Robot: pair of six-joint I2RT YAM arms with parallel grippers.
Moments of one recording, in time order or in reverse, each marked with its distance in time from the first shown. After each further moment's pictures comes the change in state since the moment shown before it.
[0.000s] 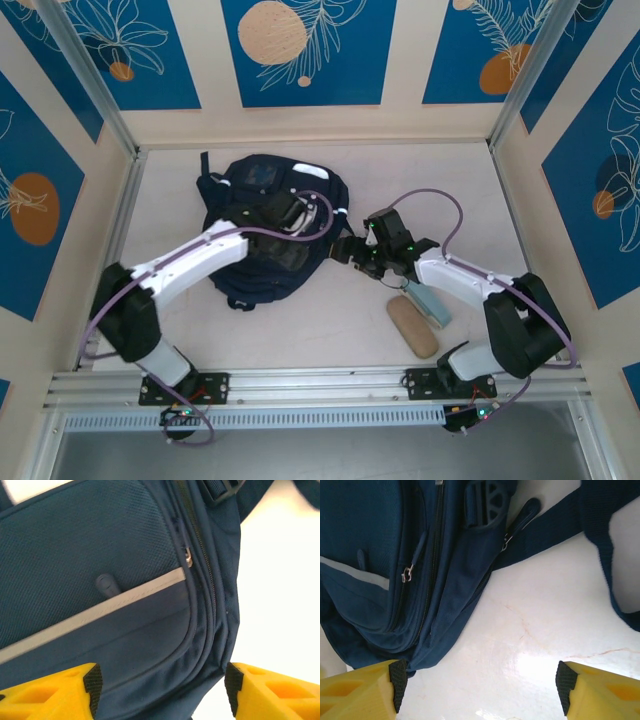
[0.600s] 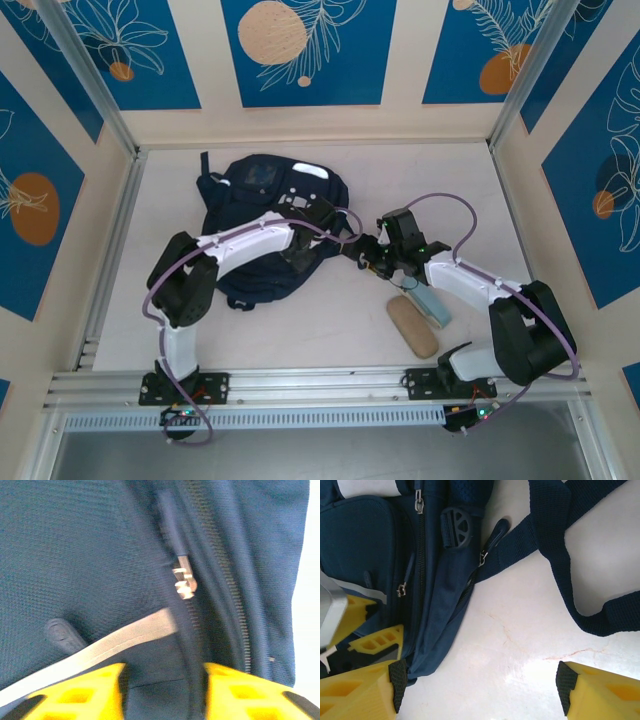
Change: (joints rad) left arm -0.042 0.307 0.170 -0.110 -0.153 0.059; right arm -0.074 -0.039 -0.050 0.024 -0.033 0.016
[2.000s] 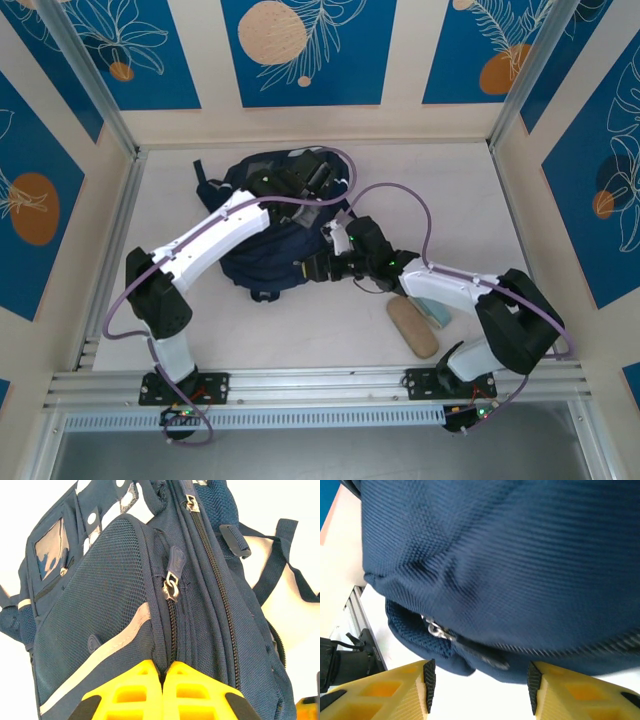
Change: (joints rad) left arm 0.016 -0.139 0.309 -0.027 -0.066 -0.133; right arm 0.278 0.097 0.032 0.299 -0.071 -0.366
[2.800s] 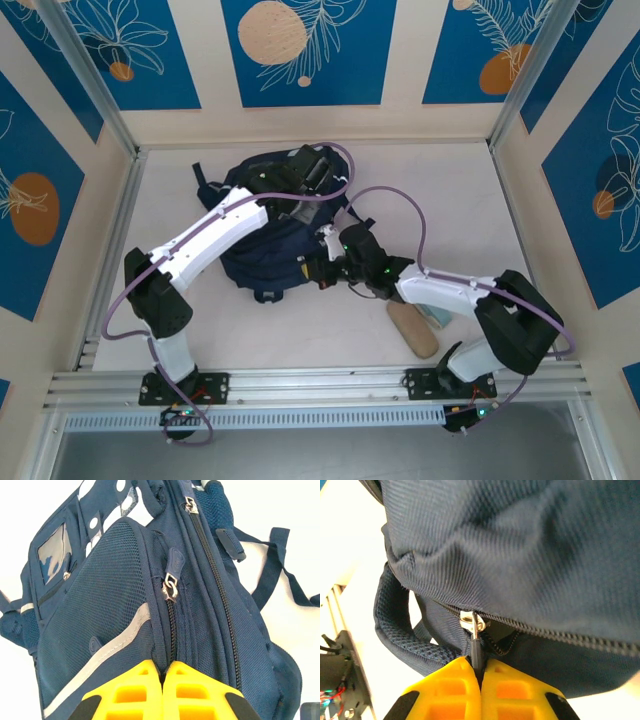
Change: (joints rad) left arm 0.007 0.004 0.031 -0.014 0.015 -0.006; right arm 0.063 -0.038 -0.042 0.028 0.141 -0.040
